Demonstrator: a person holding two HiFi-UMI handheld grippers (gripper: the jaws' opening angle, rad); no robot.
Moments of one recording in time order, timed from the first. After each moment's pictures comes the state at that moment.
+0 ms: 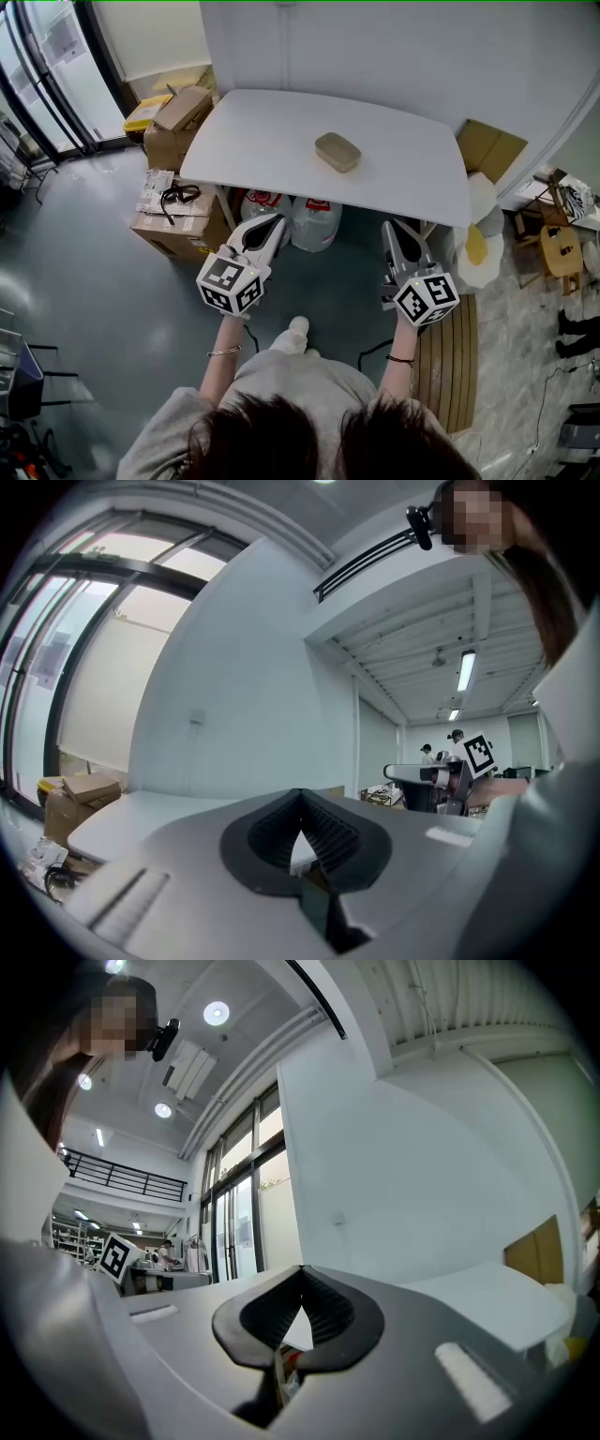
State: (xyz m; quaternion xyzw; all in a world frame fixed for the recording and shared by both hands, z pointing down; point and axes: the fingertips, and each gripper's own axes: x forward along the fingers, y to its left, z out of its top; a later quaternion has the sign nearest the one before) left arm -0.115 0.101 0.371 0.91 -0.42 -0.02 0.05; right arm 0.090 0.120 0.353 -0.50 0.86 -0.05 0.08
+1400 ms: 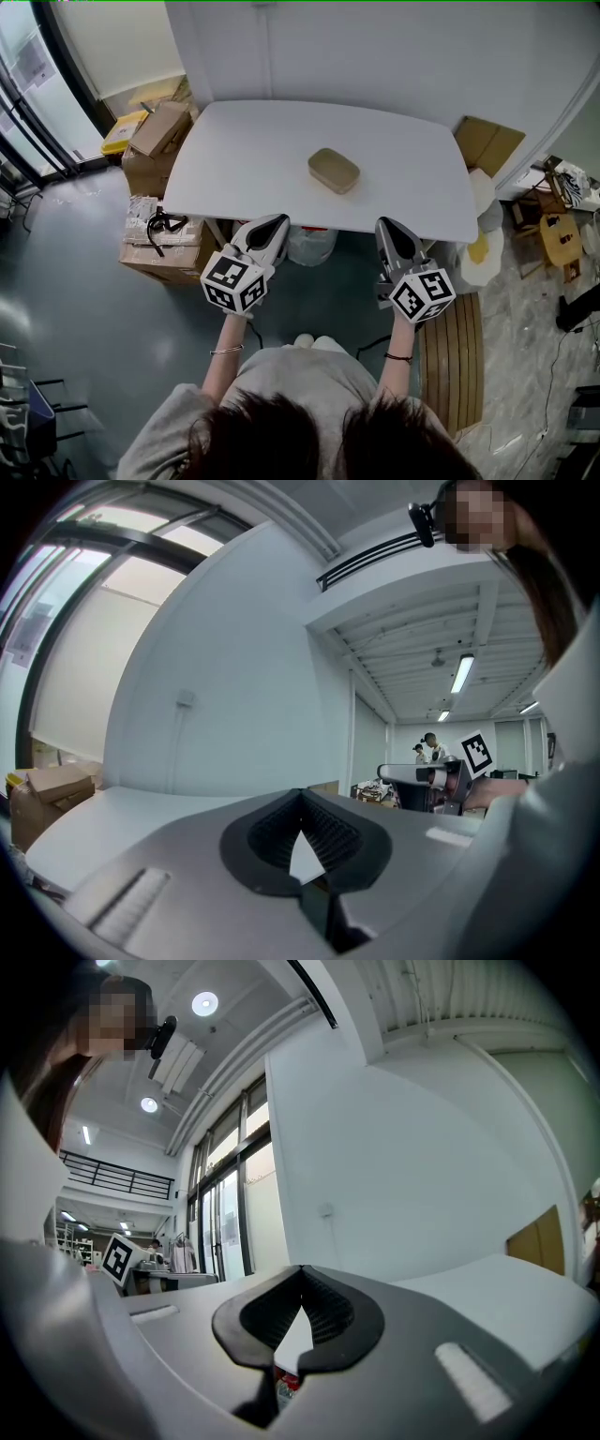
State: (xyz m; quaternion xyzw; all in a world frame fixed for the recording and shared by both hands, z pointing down) left arm -0.103 -0.030 0.394 0.93 -0.37 -0.01 0.07; right arm 0.080 0.000 0.377 -0.52 0.85 -0.08 0.08
